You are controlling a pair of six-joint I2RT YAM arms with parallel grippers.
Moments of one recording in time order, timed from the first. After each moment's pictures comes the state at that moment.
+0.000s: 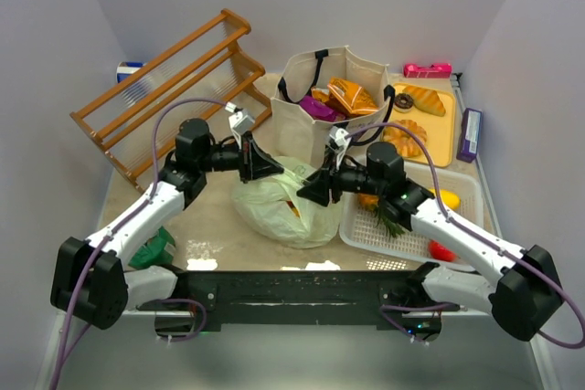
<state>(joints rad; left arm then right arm) -0.38 1.21 0.79 0.21 0.97 -0.31 0.64 1.12 0.71 0.17 -0.62 0.26</state>
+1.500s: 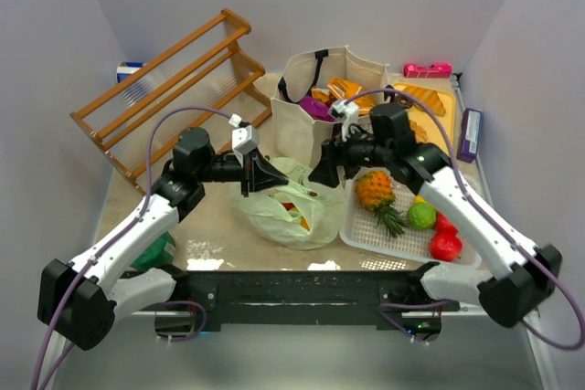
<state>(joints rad) -0.48 1.08 0.78 0.14 0.98 -0.12 0.55 1.25 1.18 -0.56 -0.55 0.12</state>
